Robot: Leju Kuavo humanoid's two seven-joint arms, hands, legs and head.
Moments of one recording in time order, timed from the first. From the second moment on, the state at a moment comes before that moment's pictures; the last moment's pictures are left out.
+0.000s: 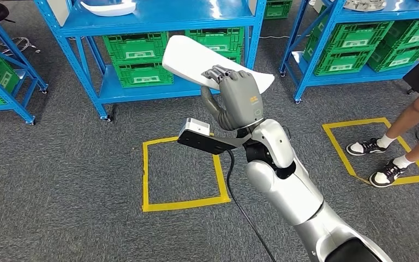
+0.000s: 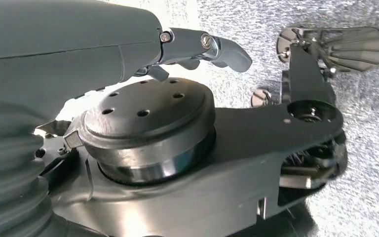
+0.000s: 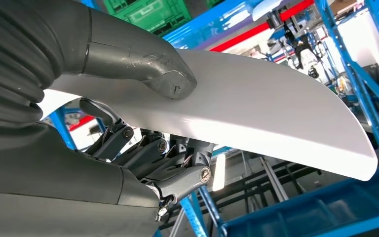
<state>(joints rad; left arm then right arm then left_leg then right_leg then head) -0.11 0.04 -0.68 -0.15 0.78 0.13 0.08 -0.56 -0.08 0.72 -1.32 0.78 -0.20 -0.21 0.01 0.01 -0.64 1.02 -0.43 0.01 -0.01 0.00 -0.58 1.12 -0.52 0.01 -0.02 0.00</state>
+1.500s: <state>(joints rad) -0.09 0.04 -0.70 -0.14 0.81 0.13 0.02 -0.59 -0.08 0.71 -1.33 0.76 -0.15 -0.22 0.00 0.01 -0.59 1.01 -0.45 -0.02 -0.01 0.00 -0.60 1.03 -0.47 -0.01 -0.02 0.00</state>
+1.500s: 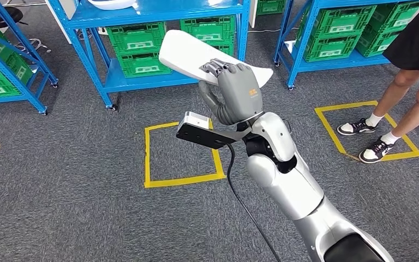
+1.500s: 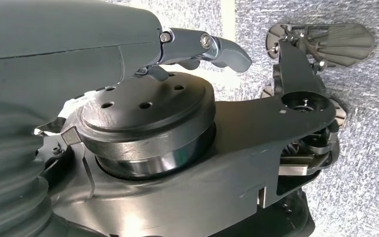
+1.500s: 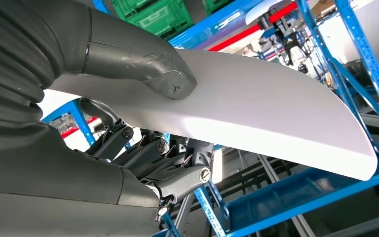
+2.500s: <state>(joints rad) -0.08 0.04 -0.70 -0.14 0.85 0.13 0.02 -0.60 -0.01 0.72 -1.25 0.71 -0.13 -0.22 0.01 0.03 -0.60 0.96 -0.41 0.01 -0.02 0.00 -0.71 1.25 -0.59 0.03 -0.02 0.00</state>
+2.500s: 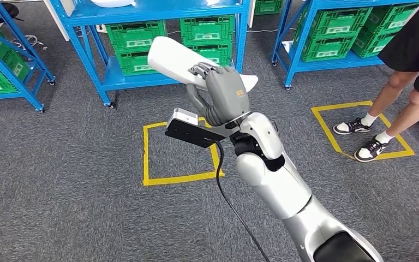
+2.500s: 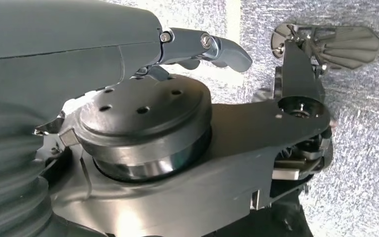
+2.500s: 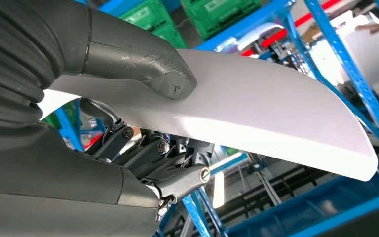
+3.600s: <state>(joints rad) -0.08 0.03 -0.69 -0.15 0.83 0.18 0.03 -0.59 -0.05 0.71 -1.27 0.70 -0.12 -0.18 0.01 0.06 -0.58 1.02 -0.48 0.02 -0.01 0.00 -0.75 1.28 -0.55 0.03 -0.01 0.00</state>
